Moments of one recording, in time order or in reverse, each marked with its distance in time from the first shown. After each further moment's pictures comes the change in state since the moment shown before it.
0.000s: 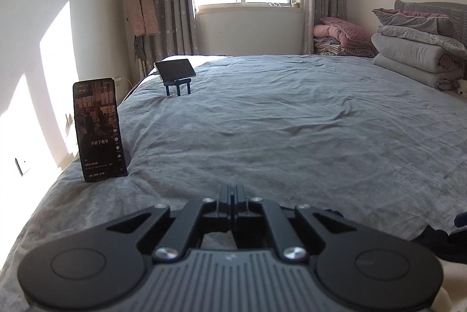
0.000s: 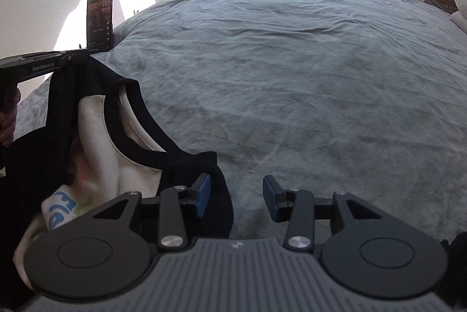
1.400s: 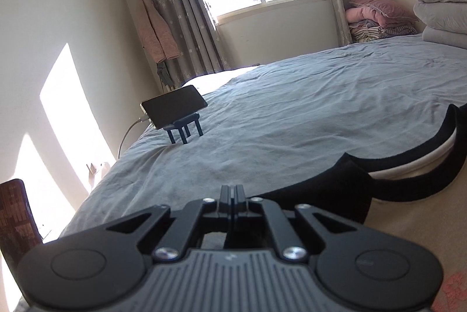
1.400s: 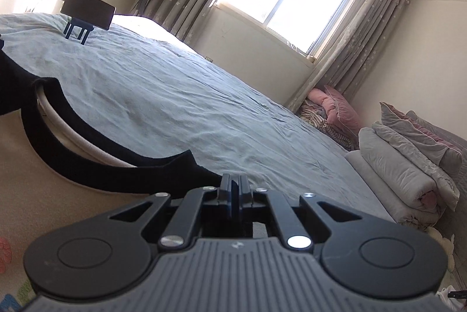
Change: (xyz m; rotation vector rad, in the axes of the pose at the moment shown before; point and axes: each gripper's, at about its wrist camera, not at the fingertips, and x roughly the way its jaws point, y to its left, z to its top) left arm 0.232 -0.052 0.094 0.162 -0.039 0.254; right arm 0.167 -0.071 0.178 -0.331 -0.349 -0.702
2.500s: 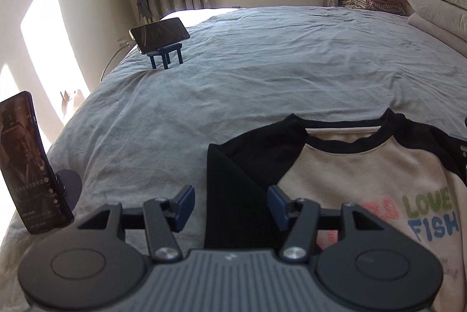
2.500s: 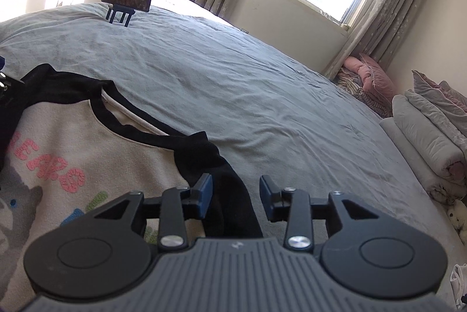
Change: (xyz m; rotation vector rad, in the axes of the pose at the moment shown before) left arm -0.060 0.025 -0.018 -0.115 0.273 -0.185; right arm -0.067 -0.008 -0.010 0.037 0.134 0.194
